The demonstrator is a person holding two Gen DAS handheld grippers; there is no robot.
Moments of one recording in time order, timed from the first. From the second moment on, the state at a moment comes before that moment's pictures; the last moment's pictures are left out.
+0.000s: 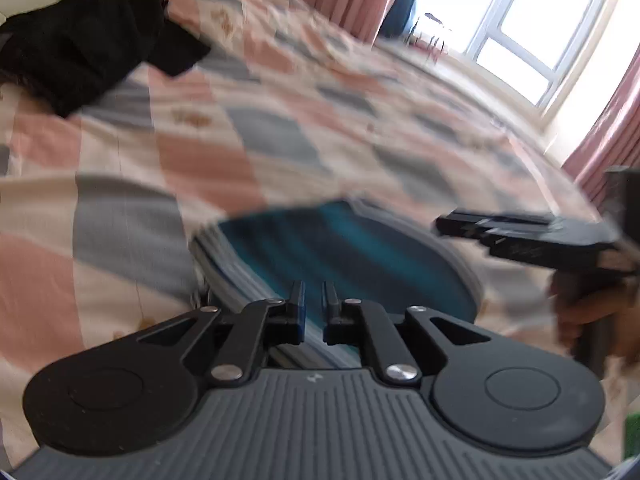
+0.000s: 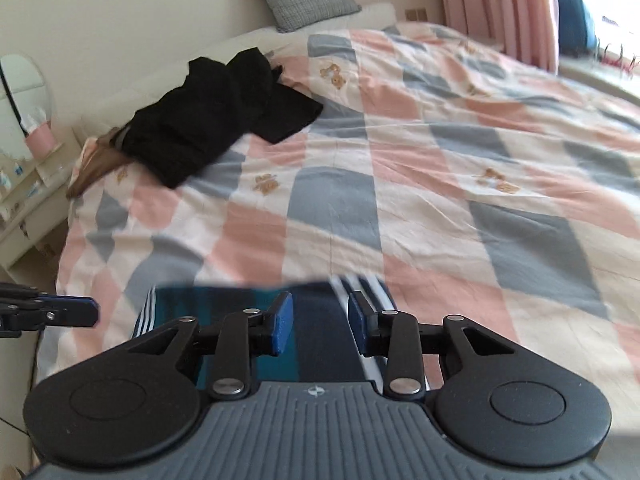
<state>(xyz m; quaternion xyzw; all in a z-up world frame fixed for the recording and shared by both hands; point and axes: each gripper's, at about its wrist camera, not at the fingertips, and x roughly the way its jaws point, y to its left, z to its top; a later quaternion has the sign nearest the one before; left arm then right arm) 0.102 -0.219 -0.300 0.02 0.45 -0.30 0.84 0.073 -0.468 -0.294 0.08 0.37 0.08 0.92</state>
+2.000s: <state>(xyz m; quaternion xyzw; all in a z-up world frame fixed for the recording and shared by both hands) 0.146 -0.120 -0.381 -0.35 0.55 -0.24 0.72 -0.117 -0.476 -0.329 0.23 0.52 -0.06 0.82</state>
